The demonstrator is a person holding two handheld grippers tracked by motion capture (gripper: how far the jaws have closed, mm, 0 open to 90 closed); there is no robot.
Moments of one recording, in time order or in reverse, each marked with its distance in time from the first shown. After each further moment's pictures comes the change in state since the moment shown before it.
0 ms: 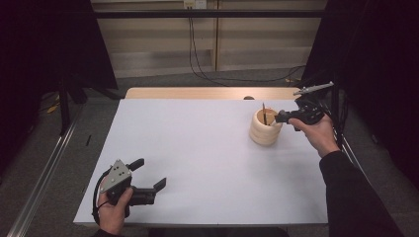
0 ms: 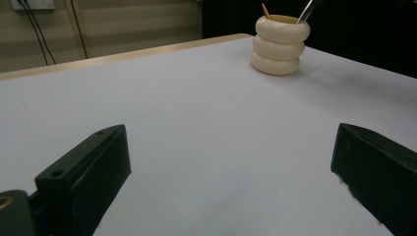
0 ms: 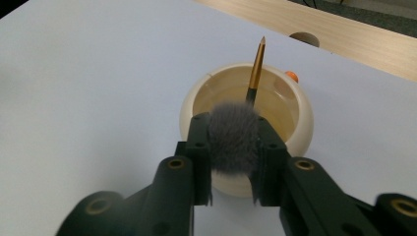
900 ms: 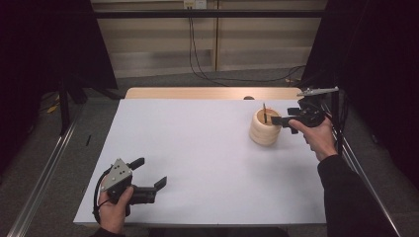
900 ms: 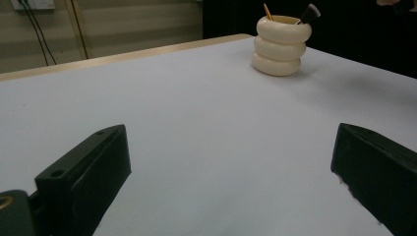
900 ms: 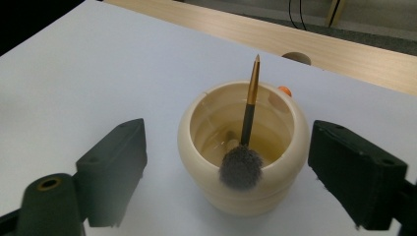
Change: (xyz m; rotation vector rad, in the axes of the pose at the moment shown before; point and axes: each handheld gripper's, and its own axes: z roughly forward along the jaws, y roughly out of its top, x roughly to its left) left arm 0.001 0.001 0.002 -0.003 0.002 -0.003; right arm 0.001 -0.009 0.001 -0.116 -0.017 0.040
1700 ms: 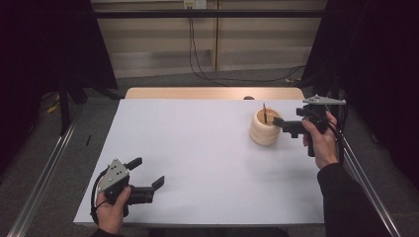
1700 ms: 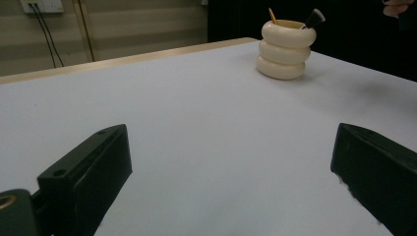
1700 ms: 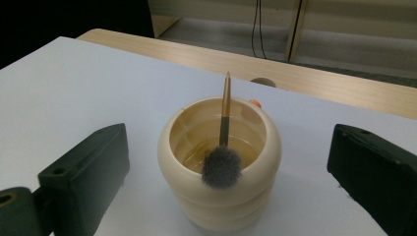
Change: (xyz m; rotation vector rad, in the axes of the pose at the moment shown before) left arm 0.002 0.001 -0.004 -0.009 0.017 0.001; right arm 0.010 -0.023 -0.010 -0.167 -0.131 0.019
